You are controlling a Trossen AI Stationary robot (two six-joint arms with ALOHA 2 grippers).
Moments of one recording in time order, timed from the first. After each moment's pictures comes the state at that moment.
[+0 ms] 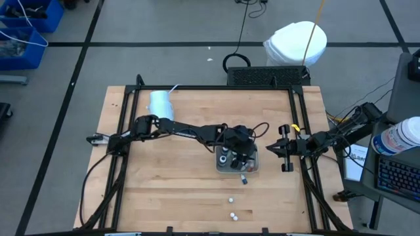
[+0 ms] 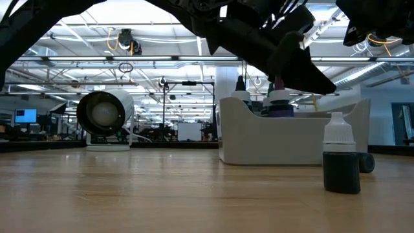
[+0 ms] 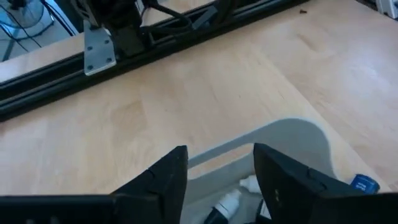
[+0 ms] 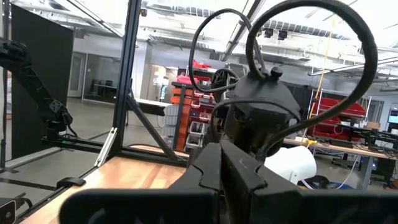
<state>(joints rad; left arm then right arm) -0.01 2.30 1.84 -0.10 0.21 0.35 0.50 0.47 0.02 0.76 0.41 -0.27</state>
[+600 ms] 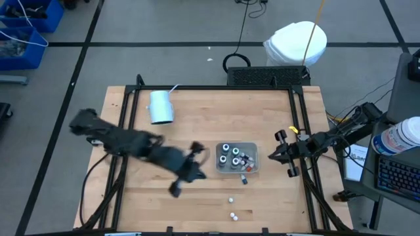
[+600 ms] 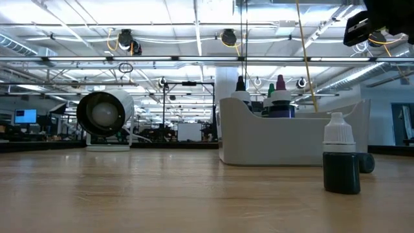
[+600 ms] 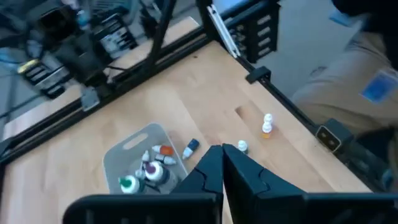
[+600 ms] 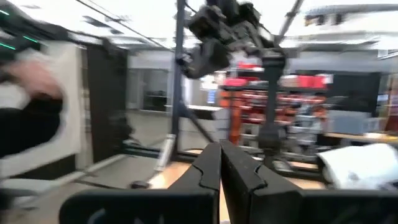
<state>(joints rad) -0.40 1.57 1.61 -0.64 -0.08 0.25 0.50 0.47 0.02 0.74 0.21 -0.10</state>
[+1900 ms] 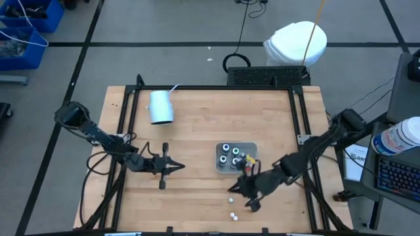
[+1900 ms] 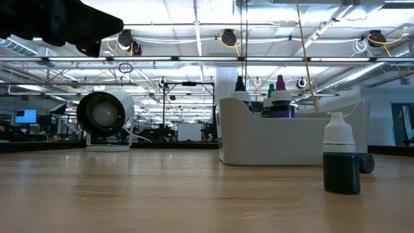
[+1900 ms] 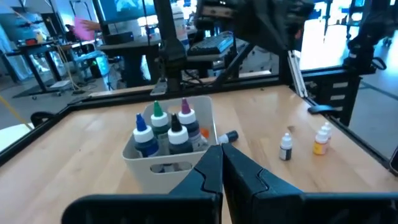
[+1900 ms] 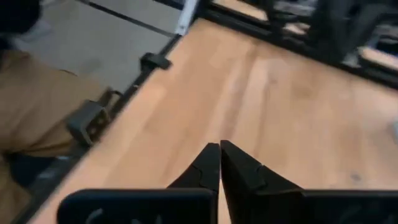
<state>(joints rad) -0.58 1.28 0.31 0.88 -0.55 0.05 0.59 1.50 1.02 -0.07 0.29 0.00</state>
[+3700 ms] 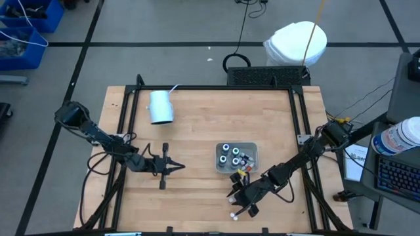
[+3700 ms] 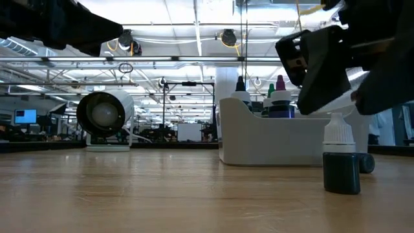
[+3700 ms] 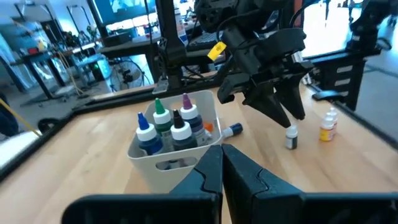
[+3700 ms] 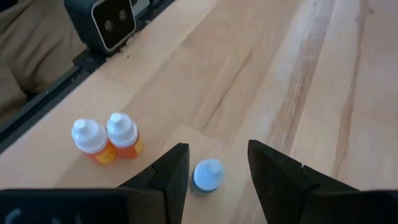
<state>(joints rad) -0.58 1.27 0.31 0.86 -0.55 0.11 0.60 1.77 0.84 0.25 0.16 -0.02</state>
